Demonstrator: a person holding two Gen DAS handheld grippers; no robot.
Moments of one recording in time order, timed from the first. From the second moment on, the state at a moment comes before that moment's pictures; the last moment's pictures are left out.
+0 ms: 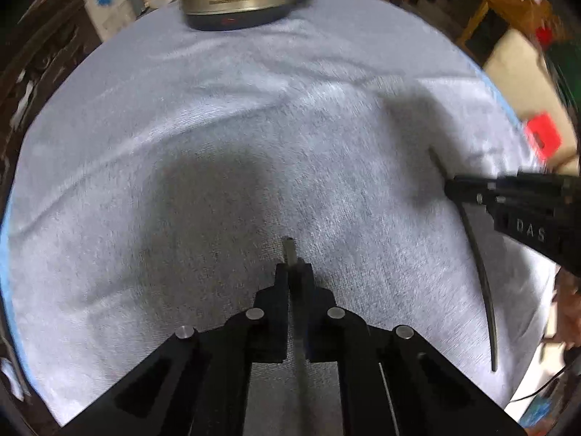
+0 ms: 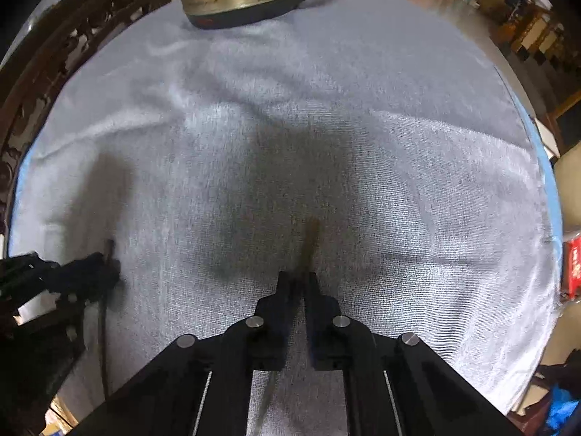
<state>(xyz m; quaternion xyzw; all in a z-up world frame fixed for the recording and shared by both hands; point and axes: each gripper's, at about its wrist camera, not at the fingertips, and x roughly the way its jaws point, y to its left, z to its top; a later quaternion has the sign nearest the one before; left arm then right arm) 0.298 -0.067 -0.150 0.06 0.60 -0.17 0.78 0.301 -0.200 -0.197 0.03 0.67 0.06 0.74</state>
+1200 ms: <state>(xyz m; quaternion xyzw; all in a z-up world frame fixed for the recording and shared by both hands) 0.051 0.029 0.063 -0.01 0.23 -0.05 0.97 0.042 -0.253 0.057 0.11 0.30 0.01 0.95</state>
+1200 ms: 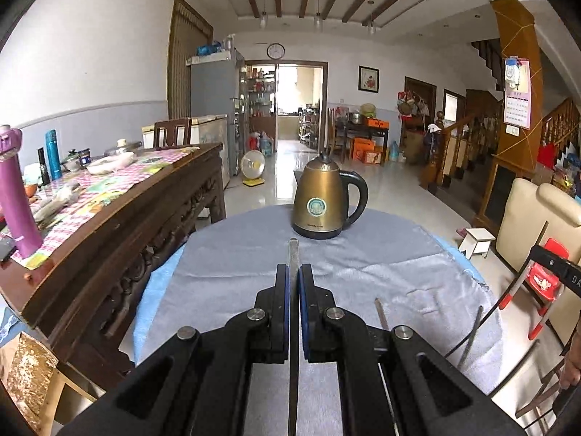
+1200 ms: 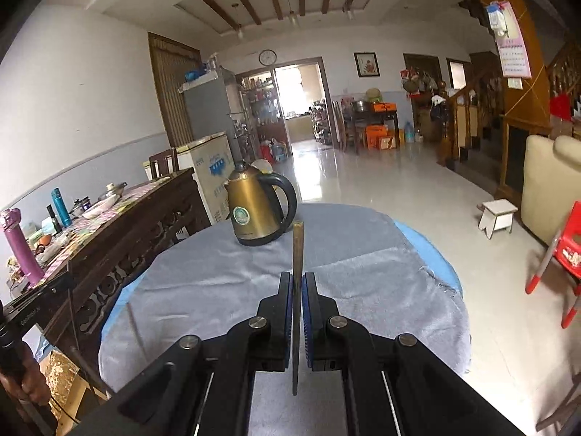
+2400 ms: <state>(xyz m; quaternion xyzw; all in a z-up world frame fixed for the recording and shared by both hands) -0.021 0.020 0.105 -0.04 0.19 -0.09 0.98 -0.046 -0.197 0.141 0.05 0.23 0.05 0.97</state>
